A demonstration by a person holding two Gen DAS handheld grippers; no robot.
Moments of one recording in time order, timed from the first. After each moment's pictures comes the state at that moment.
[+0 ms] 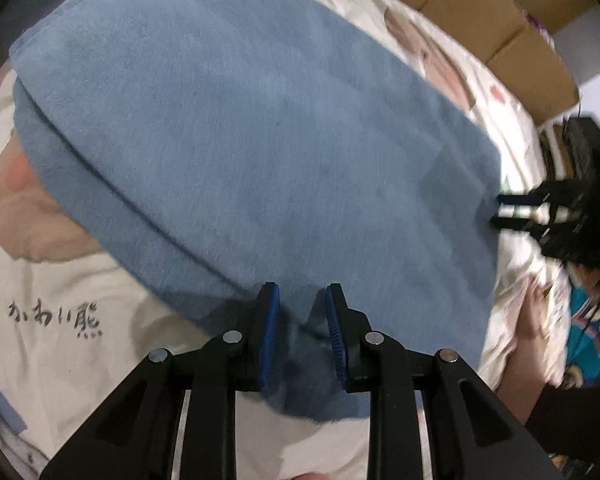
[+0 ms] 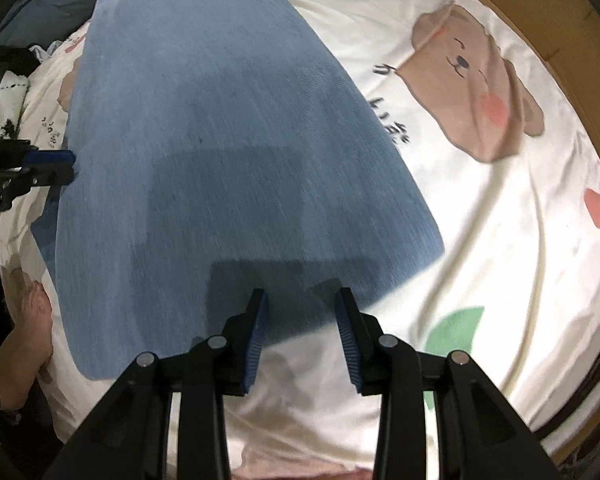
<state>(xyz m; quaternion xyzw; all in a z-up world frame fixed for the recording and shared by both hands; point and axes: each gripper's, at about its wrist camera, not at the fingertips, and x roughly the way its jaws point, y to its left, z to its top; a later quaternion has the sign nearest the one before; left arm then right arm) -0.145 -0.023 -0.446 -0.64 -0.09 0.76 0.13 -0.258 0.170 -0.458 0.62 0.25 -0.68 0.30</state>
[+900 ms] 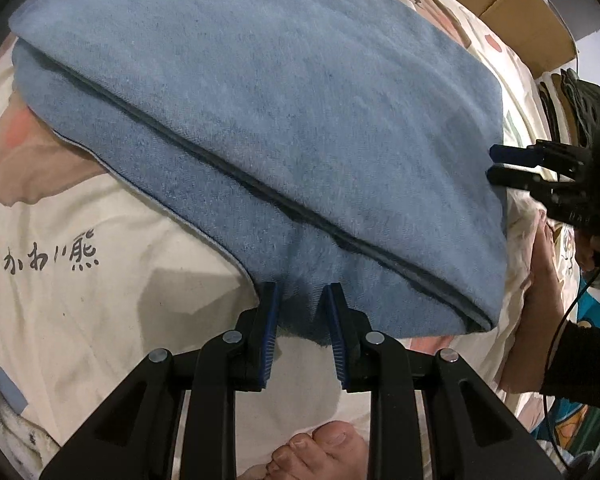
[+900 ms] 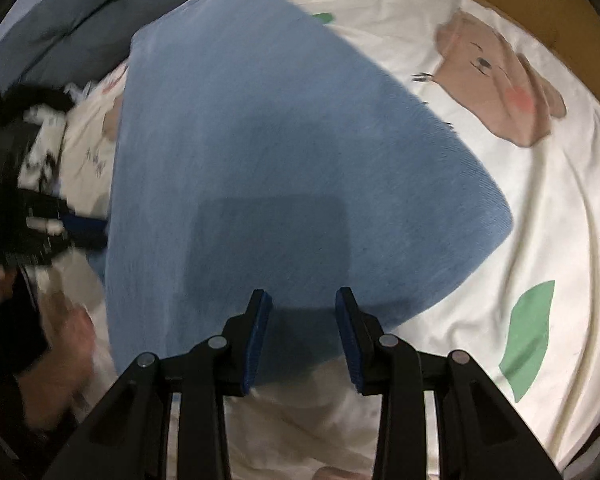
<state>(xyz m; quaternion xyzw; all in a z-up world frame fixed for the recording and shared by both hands) -0.116 -0.026 -0.458 -0.67 -0.05 0.72 0.15 -0.219 0.160 -0.460 0.57 0.16 -0.72 0.36</state>
